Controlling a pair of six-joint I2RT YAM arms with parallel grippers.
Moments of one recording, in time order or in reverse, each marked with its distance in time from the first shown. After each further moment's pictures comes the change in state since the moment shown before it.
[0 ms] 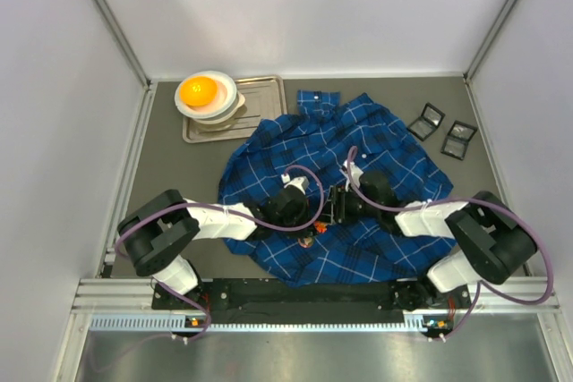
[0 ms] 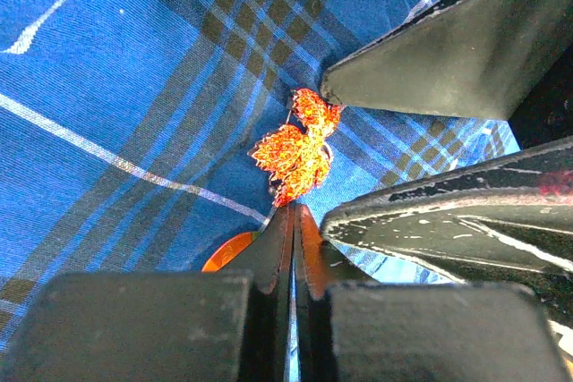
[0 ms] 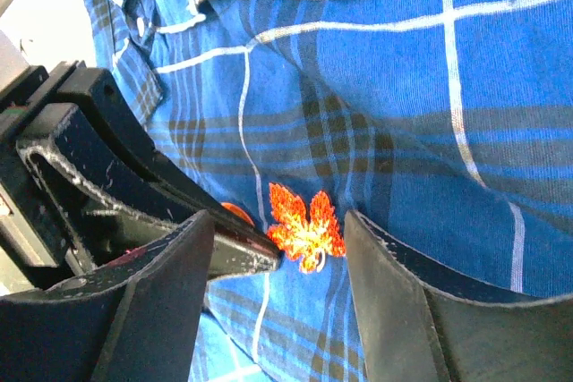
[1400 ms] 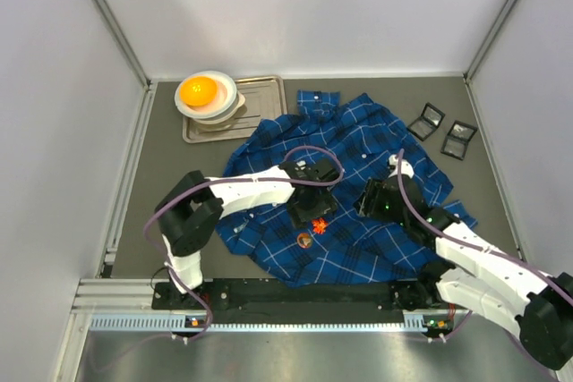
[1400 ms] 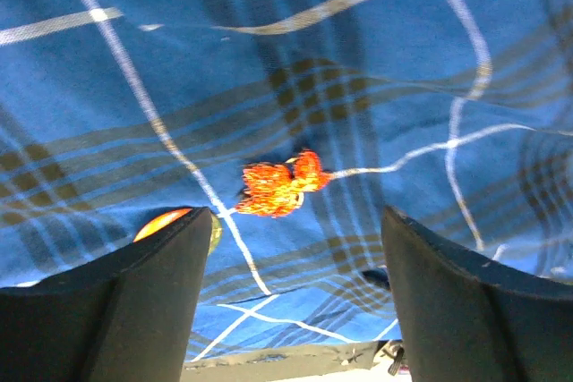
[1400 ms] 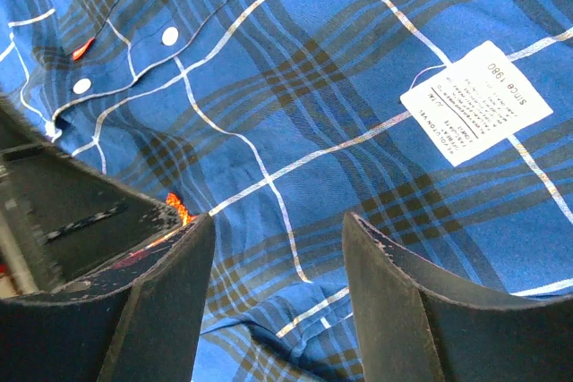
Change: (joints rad) left arm -0.002 0.221 0.610 -0.813 -0.147 -0.397; right arm -0.032 -0.570 0.021 -0.673 0.588 0.040
